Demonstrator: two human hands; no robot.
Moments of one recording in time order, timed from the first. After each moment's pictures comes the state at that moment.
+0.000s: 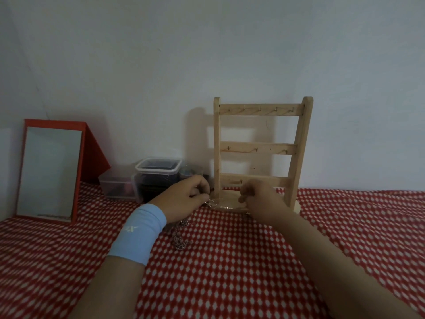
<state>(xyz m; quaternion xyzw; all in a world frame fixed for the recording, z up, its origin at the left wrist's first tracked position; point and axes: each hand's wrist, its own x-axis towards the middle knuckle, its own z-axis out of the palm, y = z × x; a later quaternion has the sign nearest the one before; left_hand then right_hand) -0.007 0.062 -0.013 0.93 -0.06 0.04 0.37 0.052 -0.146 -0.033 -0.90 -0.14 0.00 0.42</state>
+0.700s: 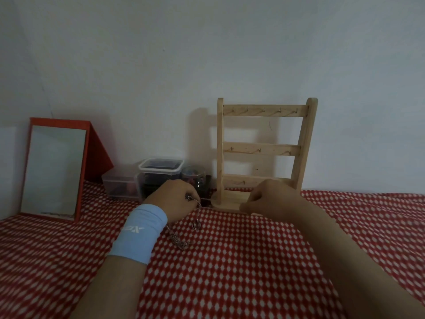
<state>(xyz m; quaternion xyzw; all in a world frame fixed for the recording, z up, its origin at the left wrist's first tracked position) -0.007 0.076 -0.014 0.98 0.00 0.09 0.20 0.048 -0.164 -0.007 -0.96 -0.19 0.04 0.22</state>
